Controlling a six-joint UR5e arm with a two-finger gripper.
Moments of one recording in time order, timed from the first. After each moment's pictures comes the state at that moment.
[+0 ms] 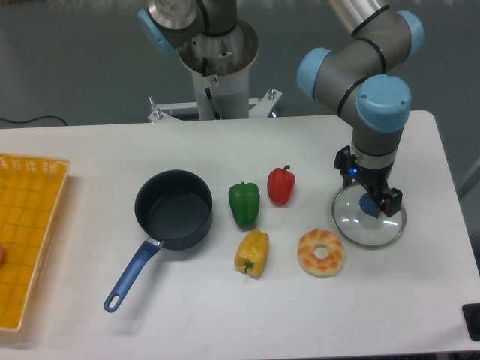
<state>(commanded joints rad) 2.74 -1.95 -1.58 -1.05 1.61 1.64</state>
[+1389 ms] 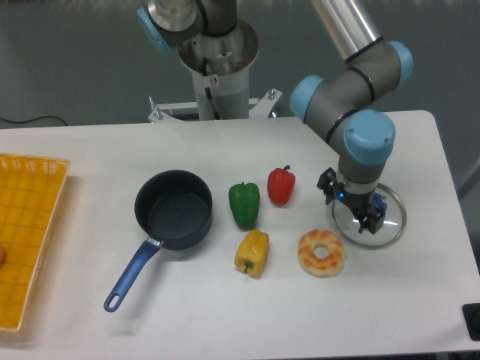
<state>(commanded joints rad) 2.68 -2.09 -1.61 -0.94 1.60 1.39</state>
